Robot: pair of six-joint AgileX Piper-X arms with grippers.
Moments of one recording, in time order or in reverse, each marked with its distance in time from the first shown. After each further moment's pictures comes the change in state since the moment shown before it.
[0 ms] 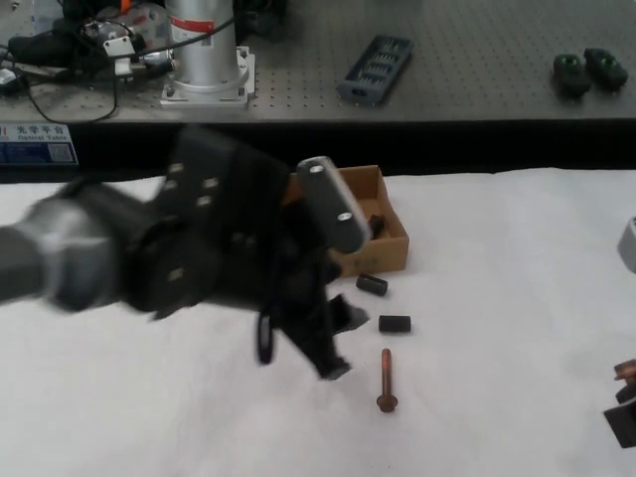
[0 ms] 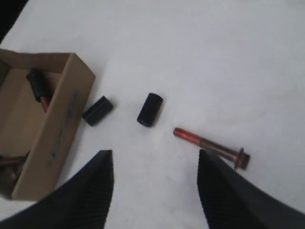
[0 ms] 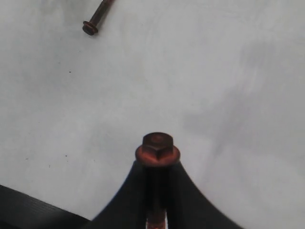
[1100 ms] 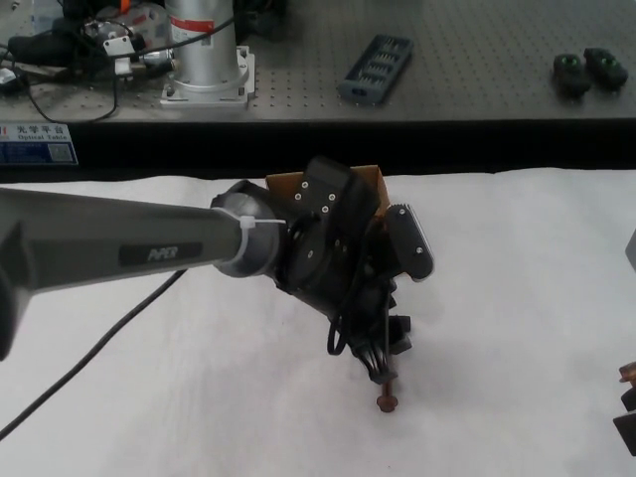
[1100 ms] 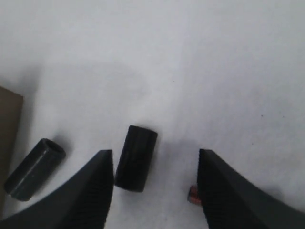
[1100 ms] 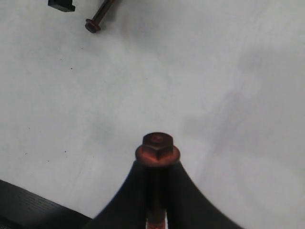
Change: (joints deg) left arm -1.5 25.6 -23.8 8.0 2.7 6.5; right arm 0.0 -0.3 0.1 0.3 0.0 -1.5
